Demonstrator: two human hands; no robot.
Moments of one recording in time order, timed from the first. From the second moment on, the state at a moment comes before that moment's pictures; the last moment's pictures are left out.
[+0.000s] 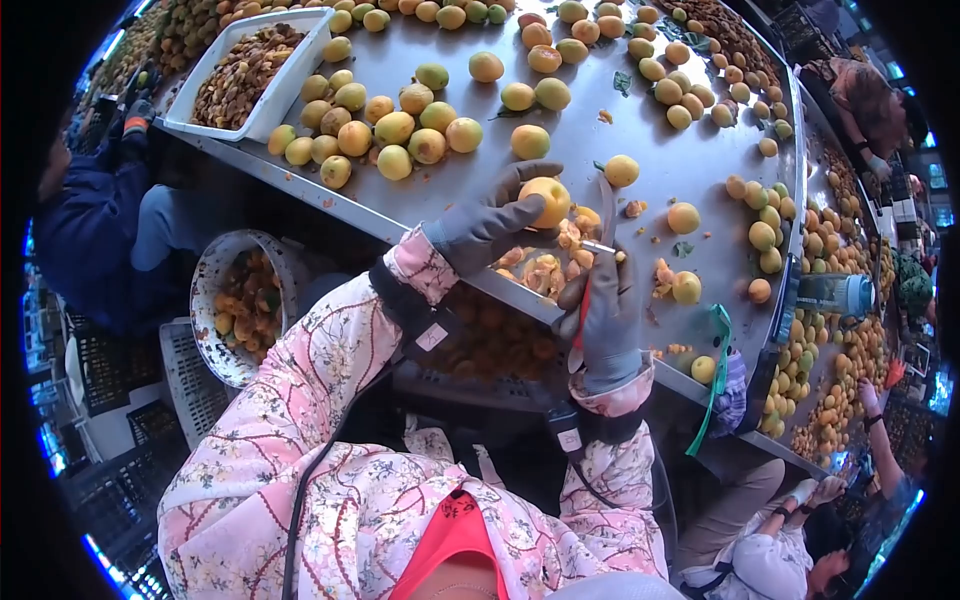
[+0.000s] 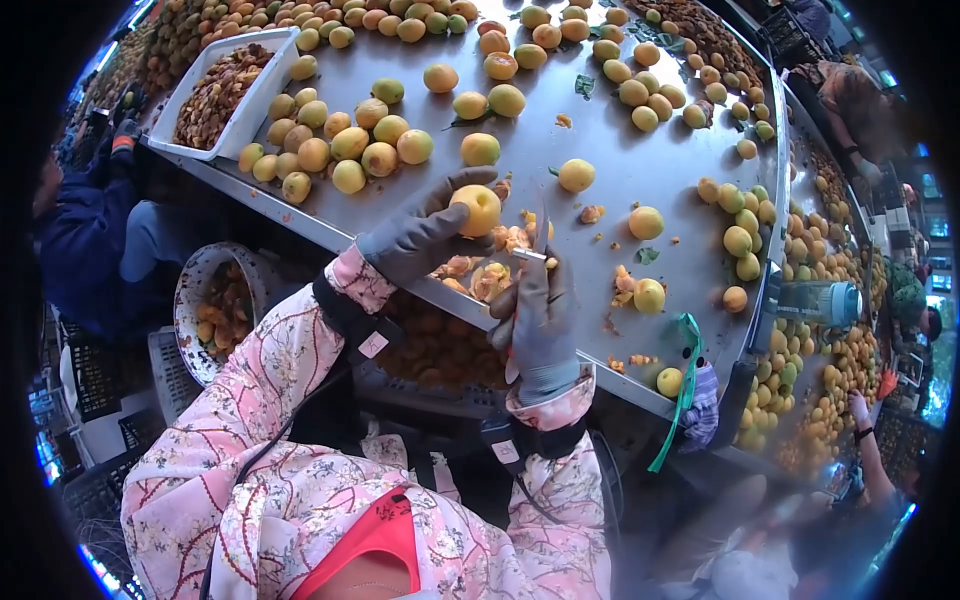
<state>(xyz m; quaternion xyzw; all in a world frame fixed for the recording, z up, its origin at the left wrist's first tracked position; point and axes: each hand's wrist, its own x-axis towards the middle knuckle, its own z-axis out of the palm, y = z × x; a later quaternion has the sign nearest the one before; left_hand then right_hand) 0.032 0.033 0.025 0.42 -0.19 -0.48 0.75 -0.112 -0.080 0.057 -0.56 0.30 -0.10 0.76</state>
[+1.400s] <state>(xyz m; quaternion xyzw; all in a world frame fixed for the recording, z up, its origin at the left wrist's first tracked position) 0.028 0.026 0.018 0.34 -0.03 -0.46 0.82 -0.101 -0.051 0.024 -0.68 0.22 -0.14 0.69</state>
